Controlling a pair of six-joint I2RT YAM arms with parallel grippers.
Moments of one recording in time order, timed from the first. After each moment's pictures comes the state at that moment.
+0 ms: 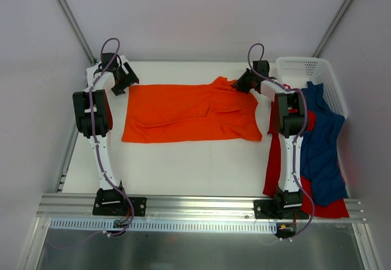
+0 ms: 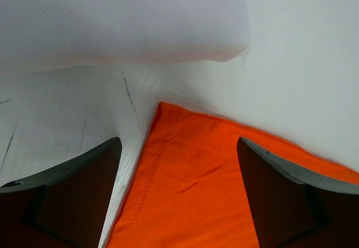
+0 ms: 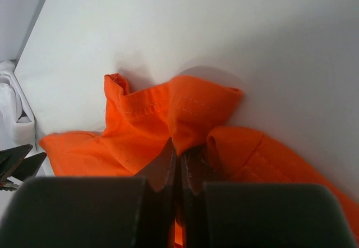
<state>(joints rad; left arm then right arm) 0.13 2.27 1.80 -0.43 0.12 -0.50 0.14 2.39 1.79 -0.16 -0.33 0.82</state>
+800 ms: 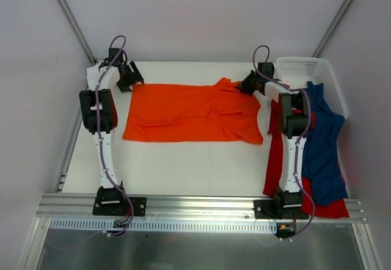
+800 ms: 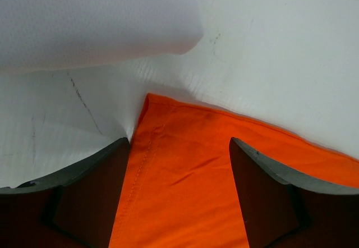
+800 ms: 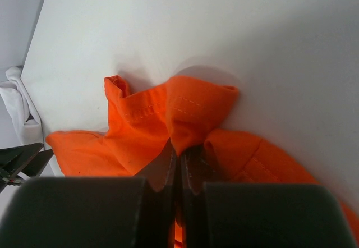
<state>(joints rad) 0.09 2.38 2.01 -0.61 0.15 -0.48 0.10 2.35 1.72 -0.14 -0.36 0.85</state>
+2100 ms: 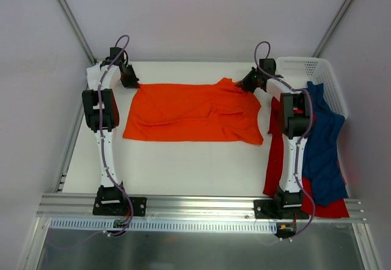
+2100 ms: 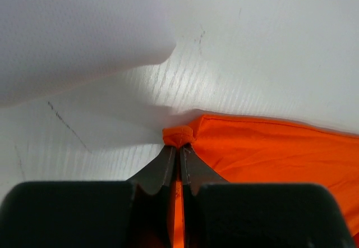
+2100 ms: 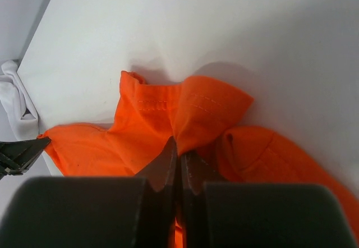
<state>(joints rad) 0.09 2.48 2.16 -0.70 0.22 -0.36 0.09 2.34 1.77 -0.21 -0.36 0.80</state>
